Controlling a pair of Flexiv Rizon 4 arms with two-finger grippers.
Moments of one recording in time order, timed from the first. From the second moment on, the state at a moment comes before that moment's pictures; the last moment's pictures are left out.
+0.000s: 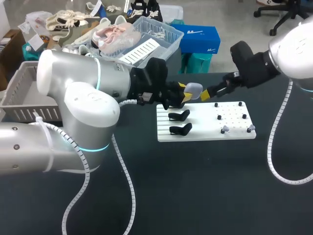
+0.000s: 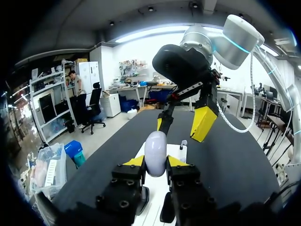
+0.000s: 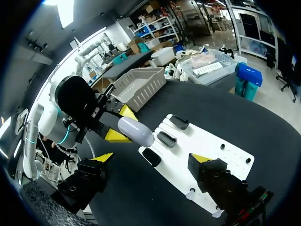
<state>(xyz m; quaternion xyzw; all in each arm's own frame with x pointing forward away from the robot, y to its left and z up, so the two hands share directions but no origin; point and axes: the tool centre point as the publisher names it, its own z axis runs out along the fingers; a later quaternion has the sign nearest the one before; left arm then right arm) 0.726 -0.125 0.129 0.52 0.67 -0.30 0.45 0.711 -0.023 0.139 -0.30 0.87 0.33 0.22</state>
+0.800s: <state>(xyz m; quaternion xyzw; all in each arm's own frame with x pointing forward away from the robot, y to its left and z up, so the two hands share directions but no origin) 0.714 -0.126 0.133 0.53 0.65 -0.31 0.44 0.720 -0.023 0.135 -0.29 0.86 0.34 0.22</state>
